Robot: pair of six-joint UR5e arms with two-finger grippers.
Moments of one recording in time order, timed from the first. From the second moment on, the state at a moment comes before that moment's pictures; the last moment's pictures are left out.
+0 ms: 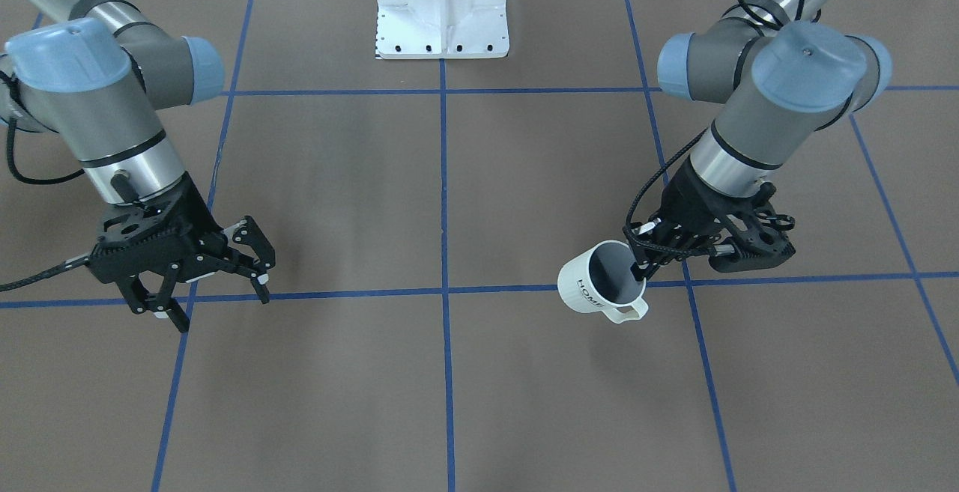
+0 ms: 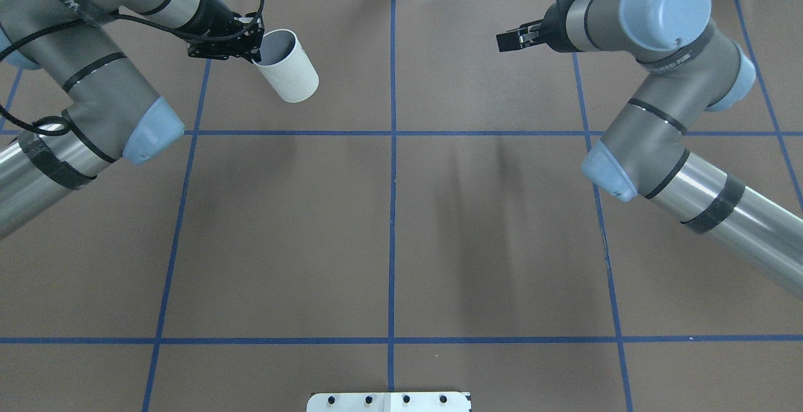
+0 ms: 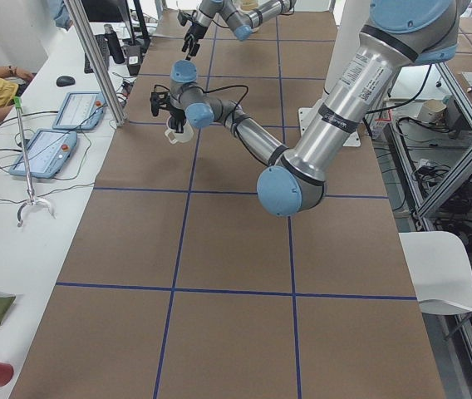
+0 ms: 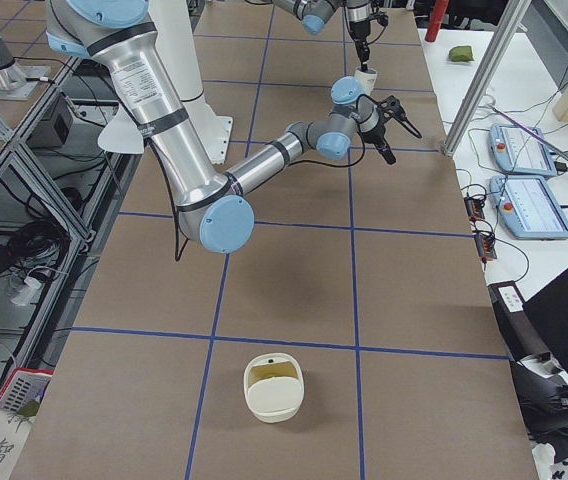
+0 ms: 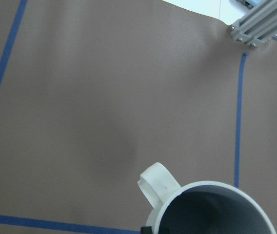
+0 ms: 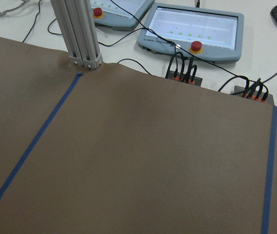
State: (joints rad) left arm -0.95 -2.13 -1.58 -1.94 -2.10 -1.17; right arm 0.93 -1.08 1.62 -1.08 1.86 0.73
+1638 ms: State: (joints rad) left arm -1.06 -1.65 -1.66 -2.08 -2.08 -0.65; right arm 1.41 -1.32 1.68 -1.63 2.30 0.03
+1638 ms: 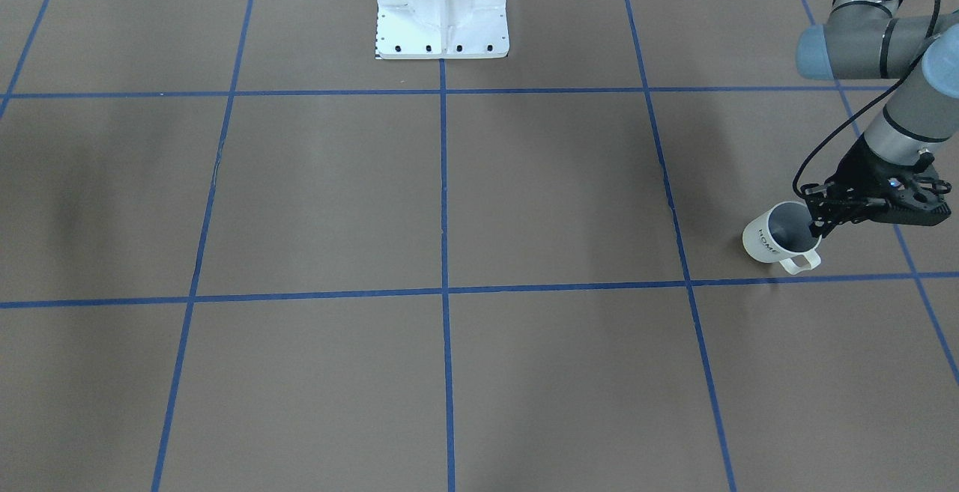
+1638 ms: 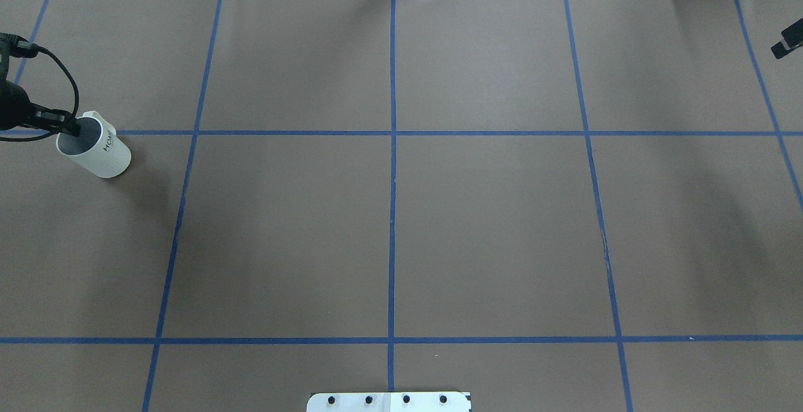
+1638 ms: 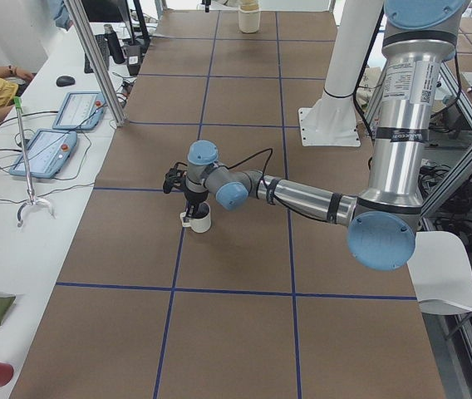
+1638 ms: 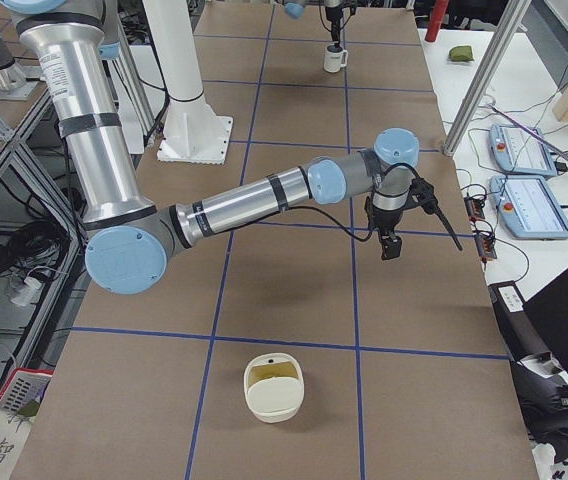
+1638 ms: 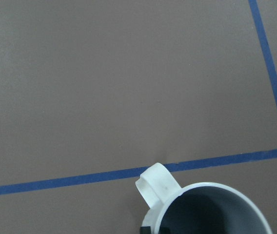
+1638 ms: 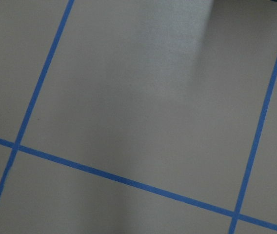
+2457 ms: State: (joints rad) left arm -1.38 -1.64 -1.68 -1.83 -2.23 -0.20; right arm 1.44 -1.45 1.70 -1.56 2.28 0.00
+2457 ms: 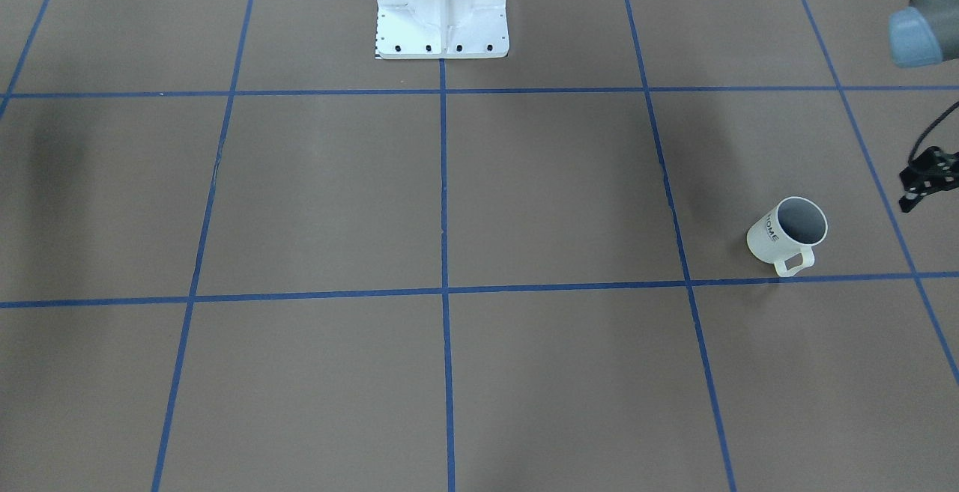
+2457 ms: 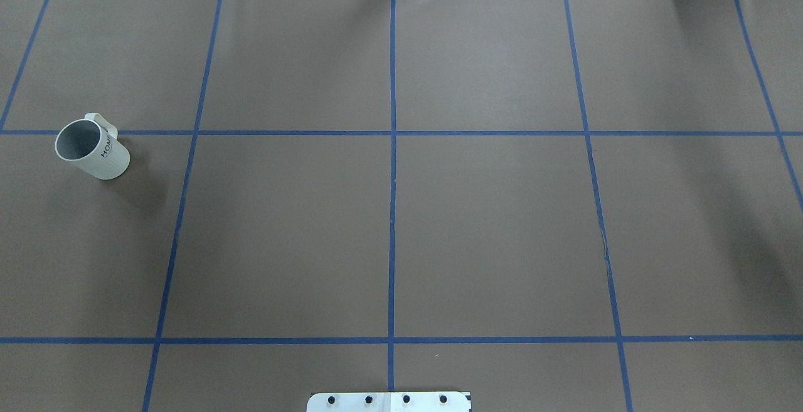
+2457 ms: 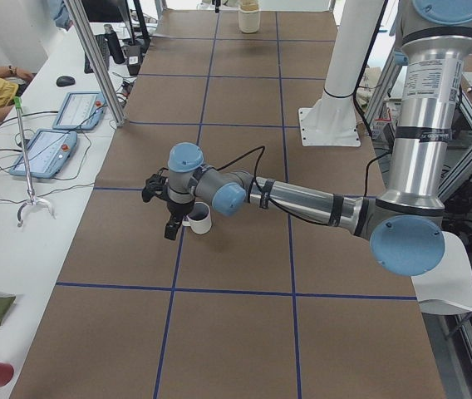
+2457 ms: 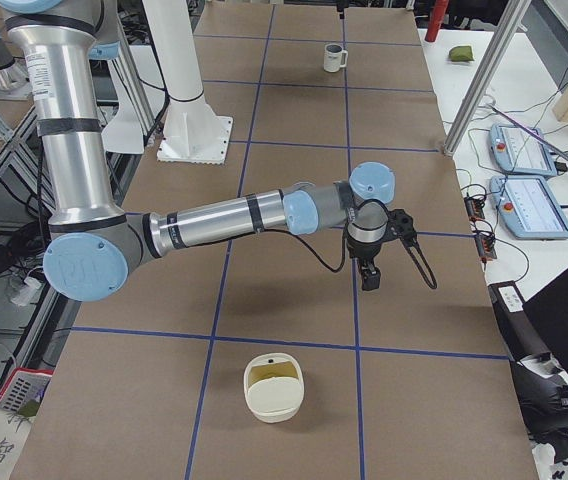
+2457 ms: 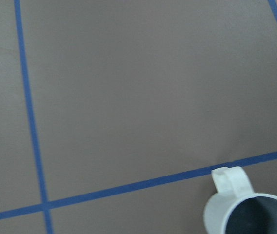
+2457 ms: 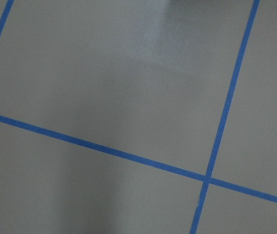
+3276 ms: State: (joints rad) left arm -1.64 -1.52 -1.79 -1.39 -2.27 0.16; right arm 1.42 -1.48 1.72 -1.62 2.23 0.00
